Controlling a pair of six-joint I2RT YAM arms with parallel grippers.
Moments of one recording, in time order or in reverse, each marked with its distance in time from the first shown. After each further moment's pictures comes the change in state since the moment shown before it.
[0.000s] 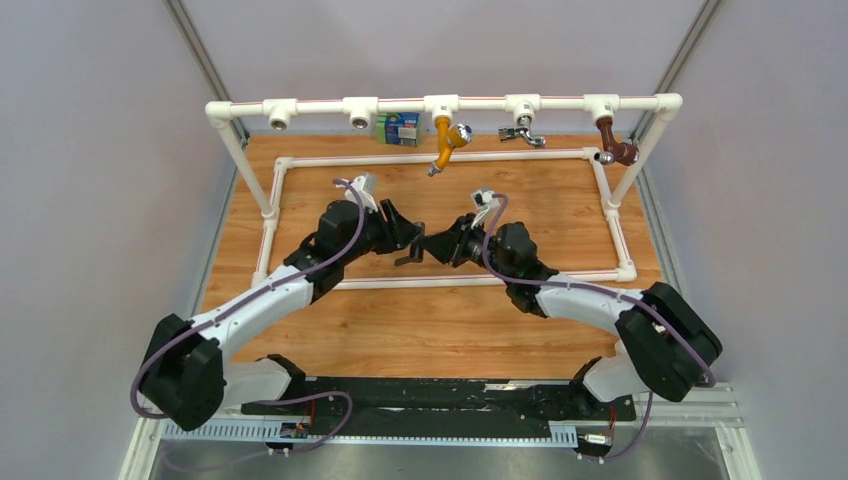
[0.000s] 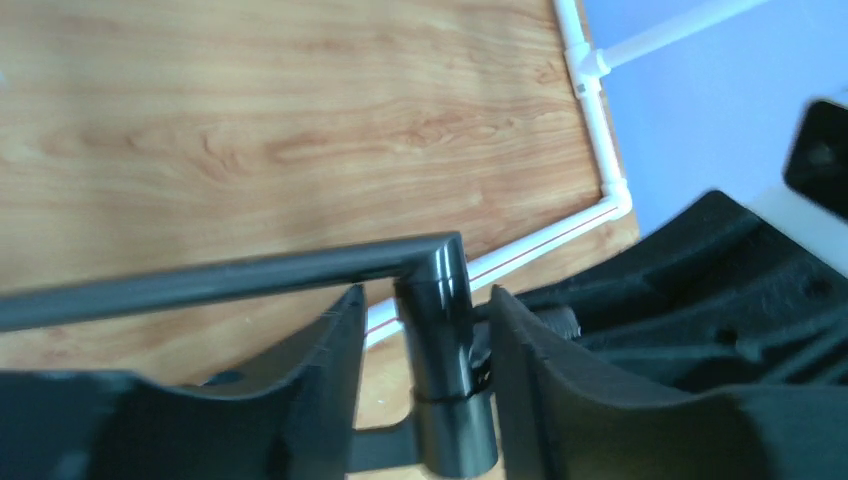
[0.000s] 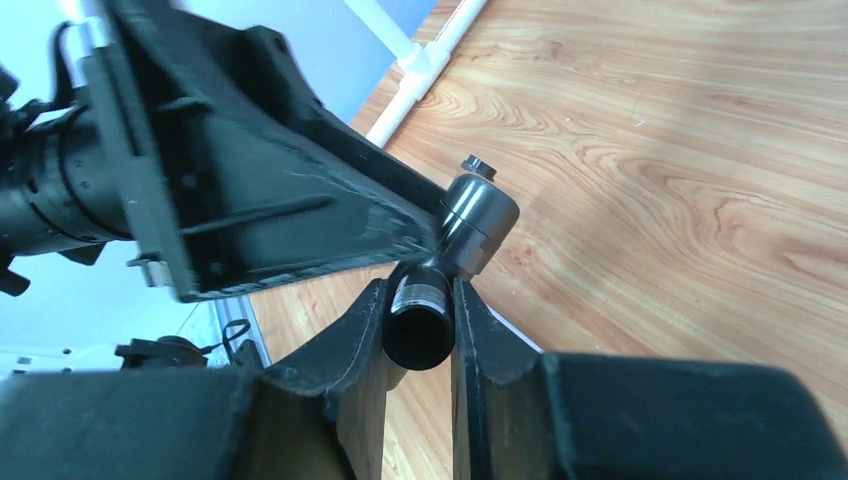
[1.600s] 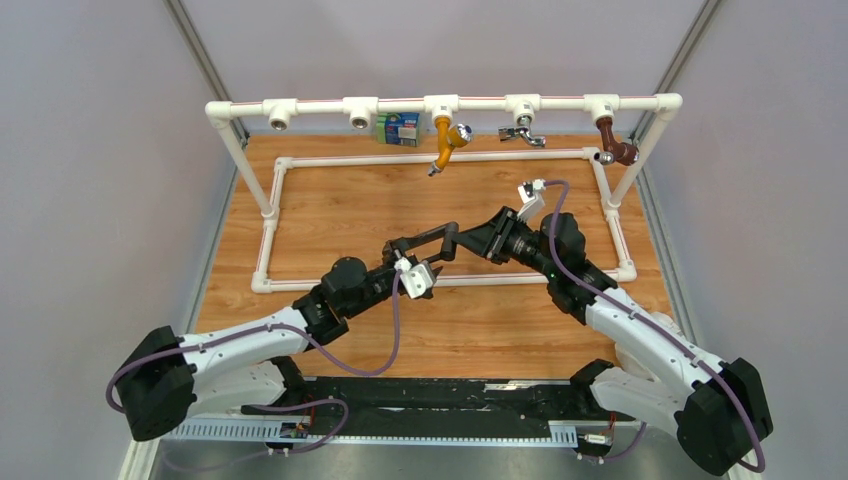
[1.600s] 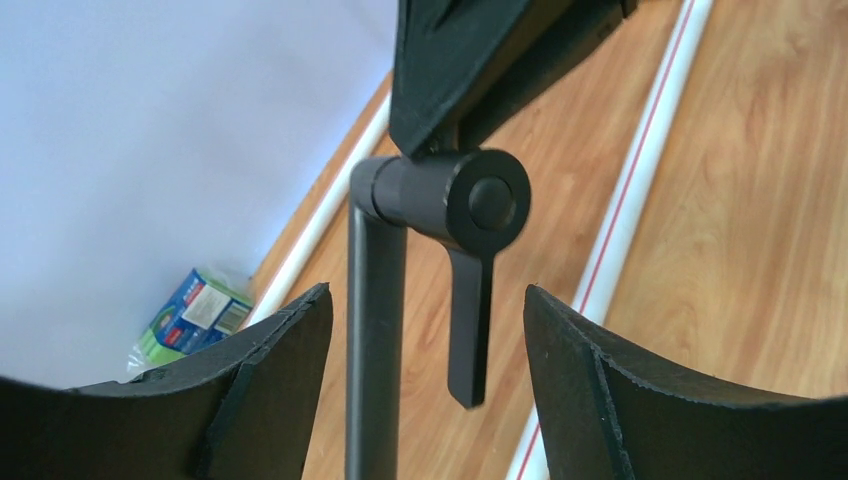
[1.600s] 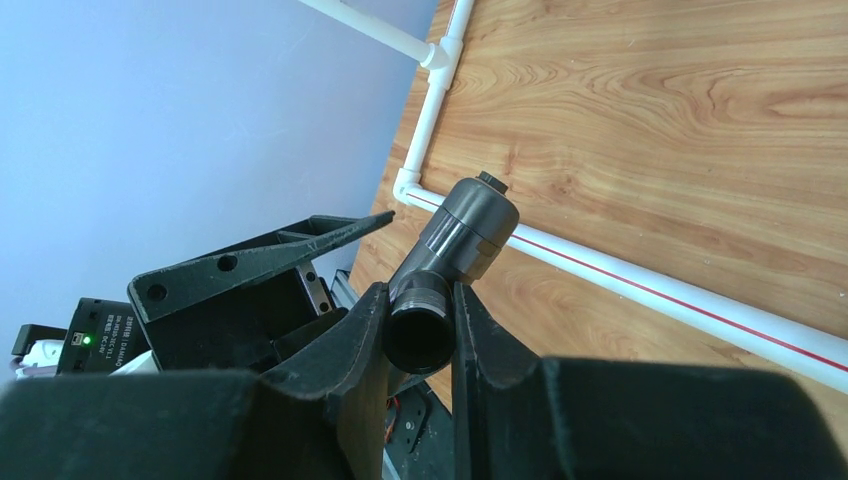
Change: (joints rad) left arm -0.370 -0.225 -0.268 0.369 -0.068 1.327; right arm -0.156 -0.421 0.038 -0.545 -0.103 0.288
